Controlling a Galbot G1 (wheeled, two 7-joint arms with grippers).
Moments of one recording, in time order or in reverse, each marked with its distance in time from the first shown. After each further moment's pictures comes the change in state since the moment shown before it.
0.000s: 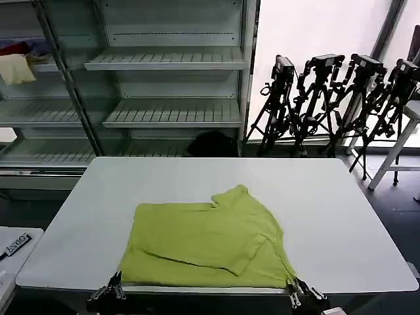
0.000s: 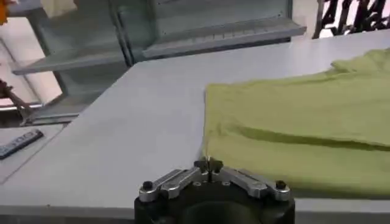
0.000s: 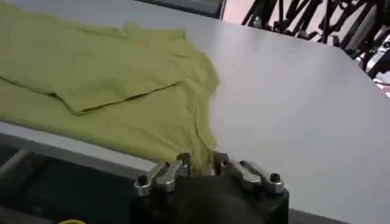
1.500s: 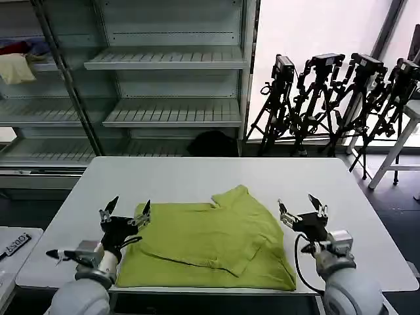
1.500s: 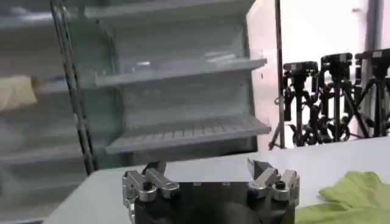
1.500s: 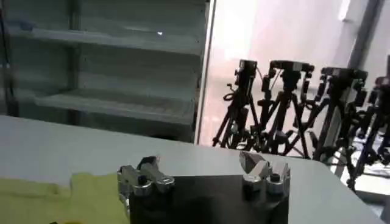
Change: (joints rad) left arm -0.573 0.070 0.021 0.216 -0.153 -0.019 0.272; right arm 0.738 0.095 -0.123 -0.333 0.071 0.073 -0.166
